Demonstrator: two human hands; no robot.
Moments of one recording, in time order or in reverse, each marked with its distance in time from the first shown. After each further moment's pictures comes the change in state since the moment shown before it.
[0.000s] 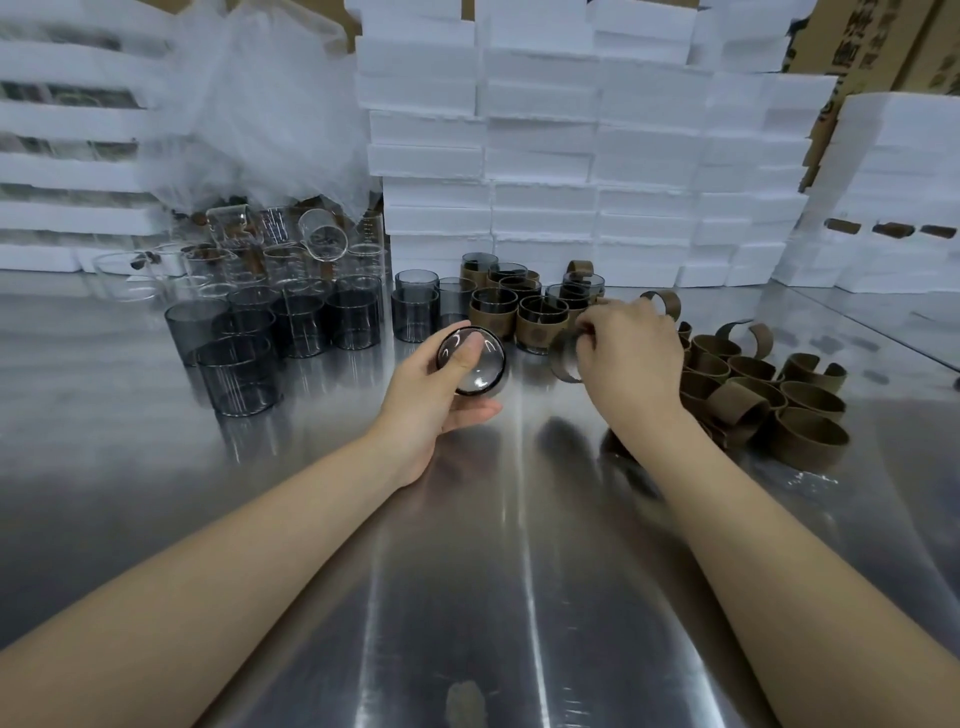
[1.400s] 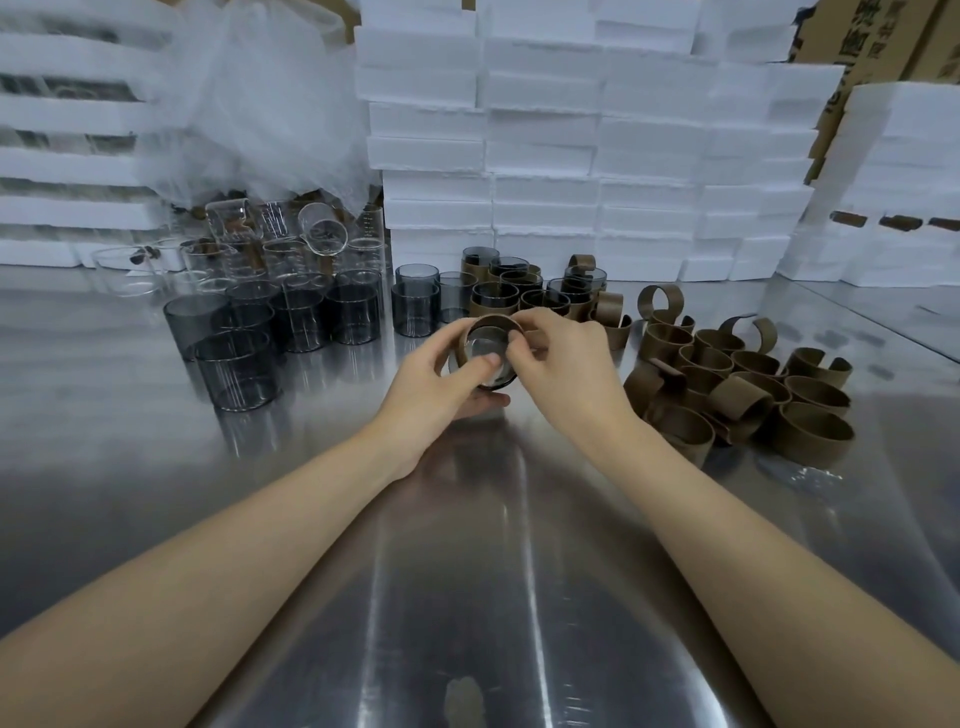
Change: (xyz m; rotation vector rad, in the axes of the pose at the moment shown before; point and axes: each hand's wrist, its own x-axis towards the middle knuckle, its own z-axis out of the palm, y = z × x) left_hand -0.001 -0.002 0.000 0.127 -0.095 0.132; right_hand -0.017 -0.040 0.003 0.674 -0.111 -0.020
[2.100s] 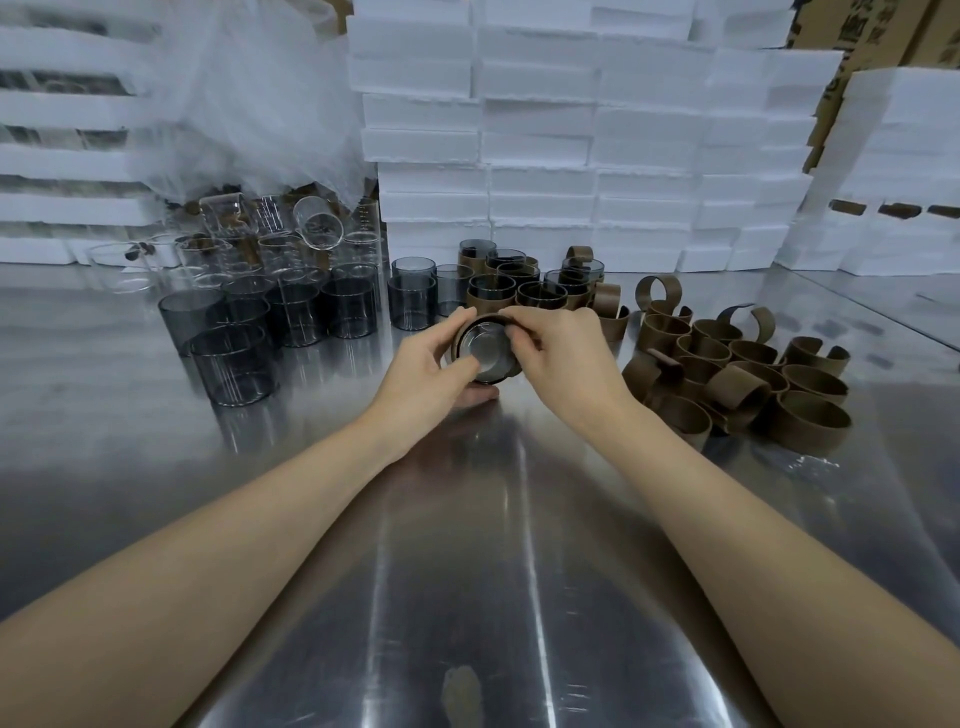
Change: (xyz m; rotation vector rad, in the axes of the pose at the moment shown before) left_hand 0.005 0.002 -0.002 0.098 -0.004 -0.021; right_hand 0.003 0.003 -0.006 -0.088 -0.077 -0.182
